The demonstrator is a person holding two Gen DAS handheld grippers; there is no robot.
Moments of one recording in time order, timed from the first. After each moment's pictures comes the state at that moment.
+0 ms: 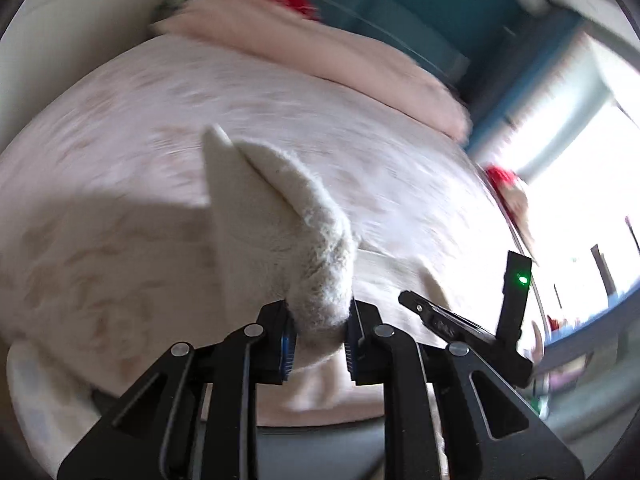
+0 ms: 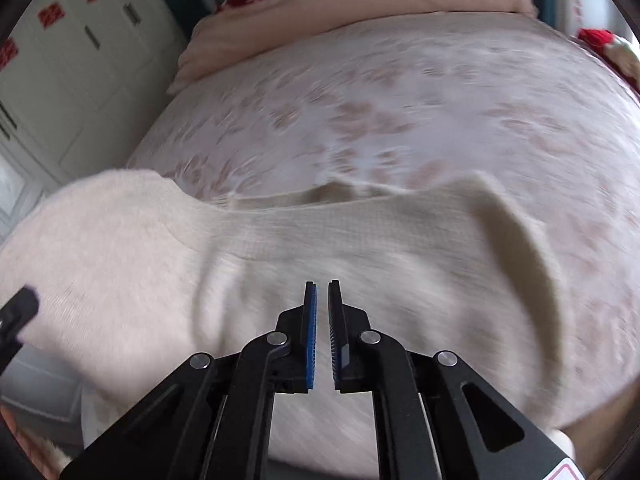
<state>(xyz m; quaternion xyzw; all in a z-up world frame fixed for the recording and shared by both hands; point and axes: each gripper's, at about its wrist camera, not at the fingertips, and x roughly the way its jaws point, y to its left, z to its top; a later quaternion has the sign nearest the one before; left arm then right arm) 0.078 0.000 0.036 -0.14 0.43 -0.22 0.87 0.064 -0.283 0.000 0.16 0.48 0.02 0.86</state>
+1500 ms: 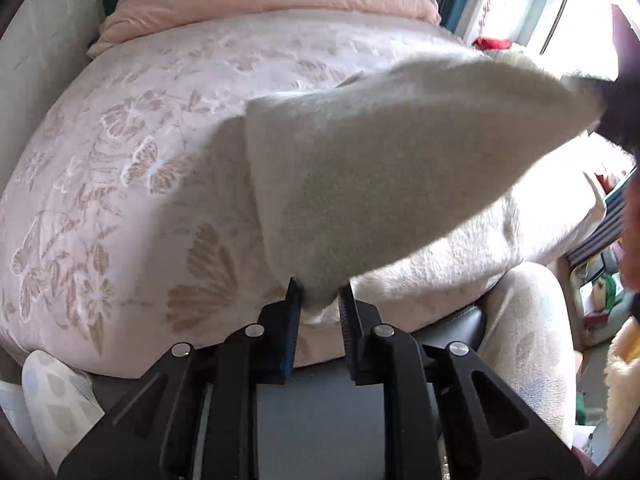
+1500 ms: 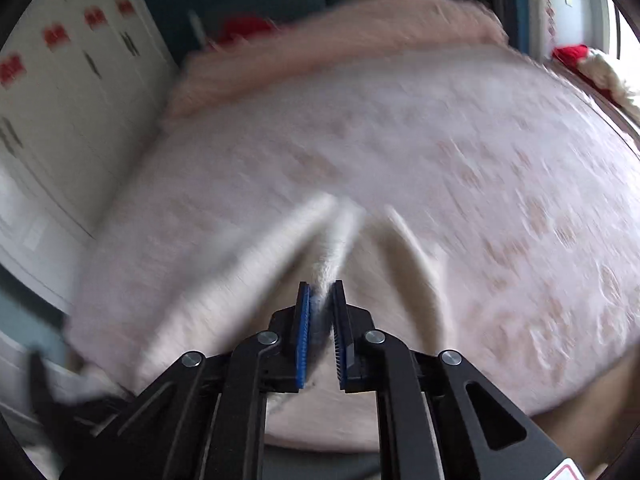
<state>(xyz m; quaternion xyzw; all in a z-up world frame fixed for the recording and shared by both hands) 0.015 -0.069 -0.064 0.06 0.49 -0.22 0.84 0.027 -0.336 0.024 0.14 0.47 -0.02 0.87</state>
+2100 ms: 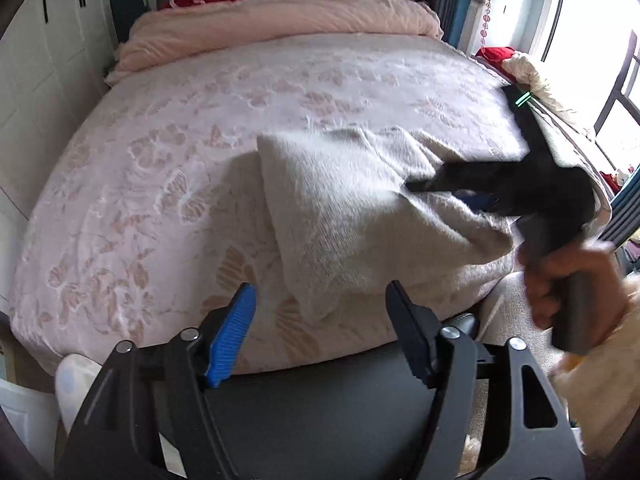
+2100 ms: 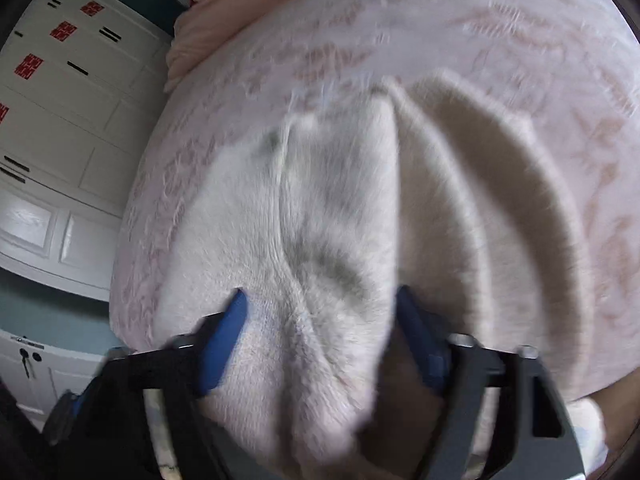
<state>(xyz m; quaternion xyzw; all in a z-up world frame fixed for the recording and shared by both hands) -0.010 -0.062 -0.015 0.08 0.45 -0.20 0.87 0.059 -0.313 -0.052 0.27 0.55 0.07 0.79</state>
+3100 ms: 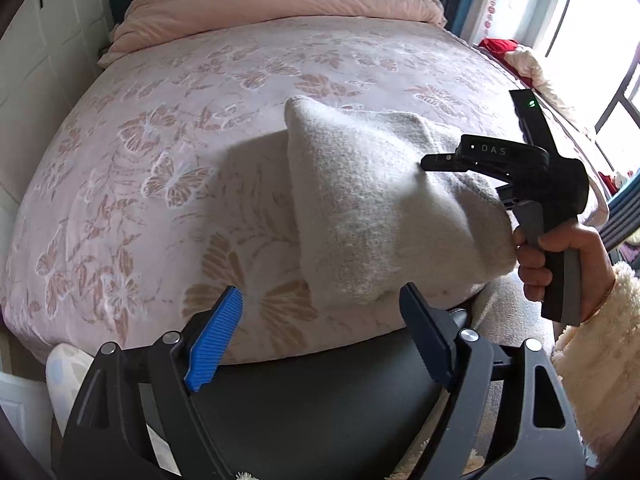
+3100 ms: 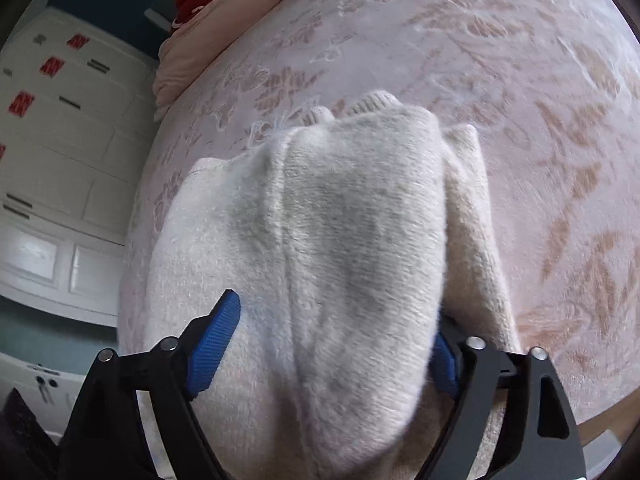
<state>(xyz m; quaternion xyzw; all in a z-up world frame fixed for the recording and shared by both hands) 0.003 -0.073 -0.027 0.07 0.49 -0.20 0.85 0.079 -0.371 -0.063 0.30 0.53 0.06 0.79</state>
